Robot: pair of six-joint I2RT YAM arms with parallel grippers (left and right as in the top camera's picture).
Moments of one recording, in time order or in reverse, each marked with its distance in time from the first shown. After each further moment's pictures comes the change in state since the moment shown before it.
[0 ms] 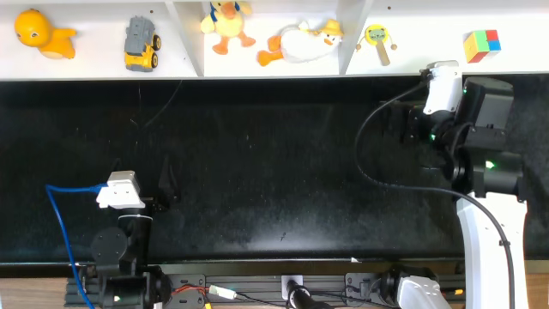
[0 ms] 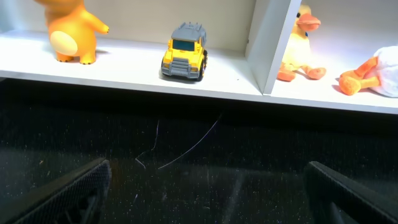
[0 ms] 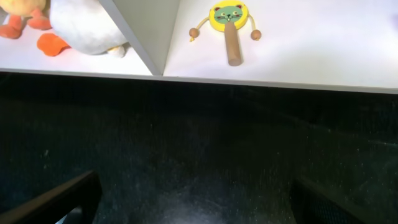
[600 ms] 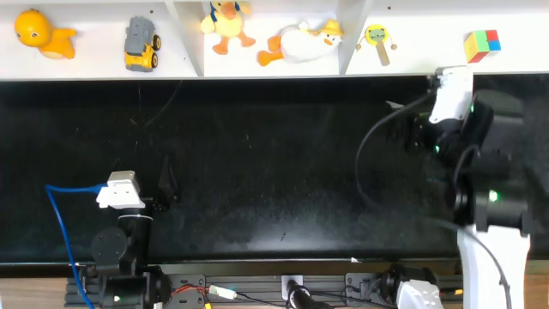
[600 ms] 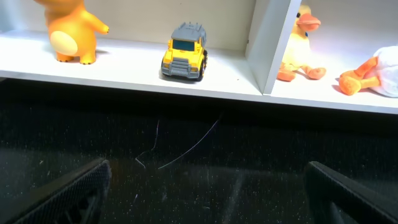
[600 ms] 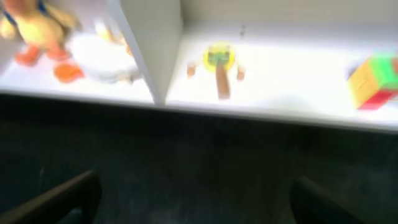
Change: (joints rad) left arm 0.000 0.000 0.000 0.000 0.000 0.000; right arm 0.031 -0.188 -0.065 0.091 0.061 -0.001
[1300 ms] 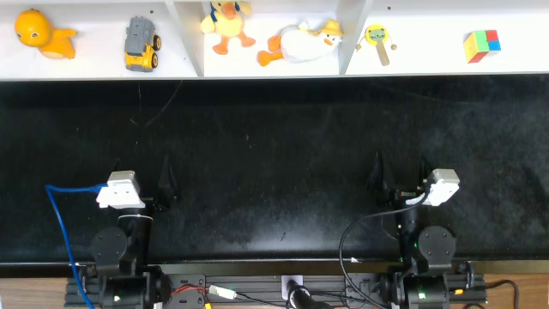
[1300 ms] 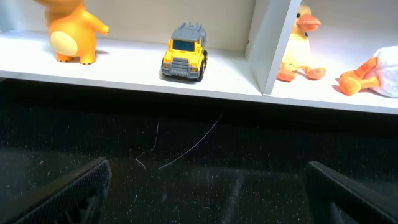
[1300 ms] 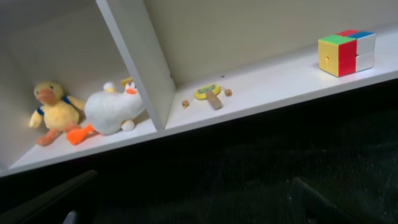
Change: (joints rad) left arm 0.000 0.000 -0.001 0.000 0.000 0.000; right arm 0.136 -0.943 -0.986 0.612 0.253 0.414
